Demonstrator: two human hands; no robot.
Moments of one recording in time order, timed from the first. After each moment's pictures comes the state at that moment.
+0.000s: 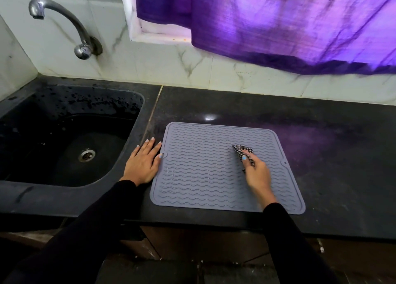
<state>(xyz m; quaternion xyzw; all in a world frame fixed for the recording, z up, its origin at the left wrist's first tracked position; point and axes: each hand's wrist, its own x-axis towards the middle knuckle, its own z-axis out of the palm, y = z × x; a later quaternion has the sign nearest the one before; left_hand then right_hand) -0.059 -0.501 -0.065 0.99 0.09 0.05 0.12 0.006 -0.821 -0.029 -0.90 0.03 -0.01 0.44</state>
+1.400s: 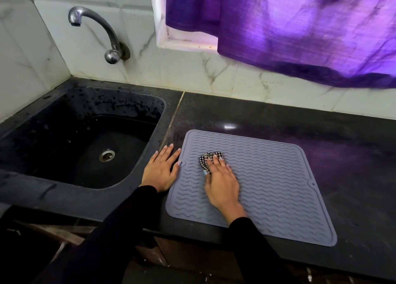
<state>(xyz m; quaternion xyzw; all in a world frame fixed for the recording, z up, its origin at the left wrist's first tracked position) -0.055 -0.504 -0.067 0.98 0.11 0.07 0.12 -0.022 -0.698 -0.039 -0.95 -0.23 -0.02 0.20</state>
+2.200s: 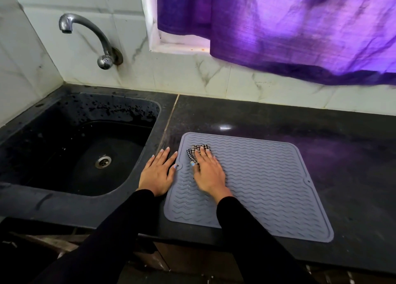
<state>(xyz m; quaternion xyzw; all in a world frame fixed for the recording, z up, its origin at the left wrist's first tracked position) -0.056 -0.501 -0.068 0.99 0.11 0.07 0.11 0.009 -0.665 -0.041 -0.94 -0.26 0.06 0.22</state>
